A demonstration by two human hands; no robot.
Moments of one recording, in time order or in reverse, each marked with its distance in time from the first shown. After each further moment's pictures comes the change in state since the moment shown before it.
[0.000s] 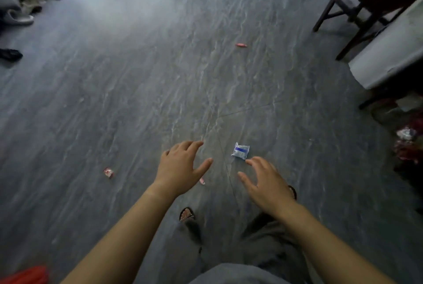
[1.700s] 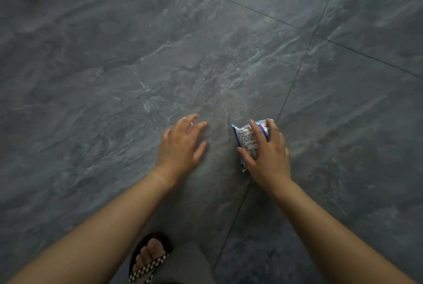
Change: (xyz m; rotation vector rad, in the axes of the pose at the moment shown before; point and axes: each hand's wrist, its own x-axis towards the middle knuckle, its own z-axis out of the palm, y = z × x) left_hand 0.248 -0.218 0.740 -0.161 0.410 -0.521; right_hand 0.418 0.394 0.544 -0.268 -0.112 -0.484
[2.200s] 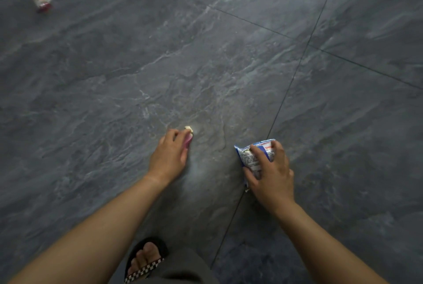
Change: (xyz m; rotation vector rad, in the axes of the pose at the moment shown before) left_hand -0.005 -0.008 0.002 -0.162 -0.059 -0.182; right_hand -0.026 0.025 -0.005 -0.021 -0.041 0.084
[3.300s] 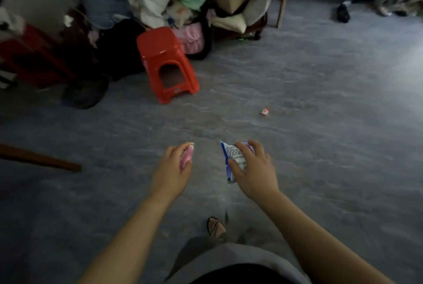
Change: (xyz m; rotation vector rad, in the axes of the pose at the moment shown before) left_hand -0.516 0.147 -0.746 -0.362 0.686 -0.709; right_hand -0.385 -0.629 -0.509 -0.102 -0.458 -0.814
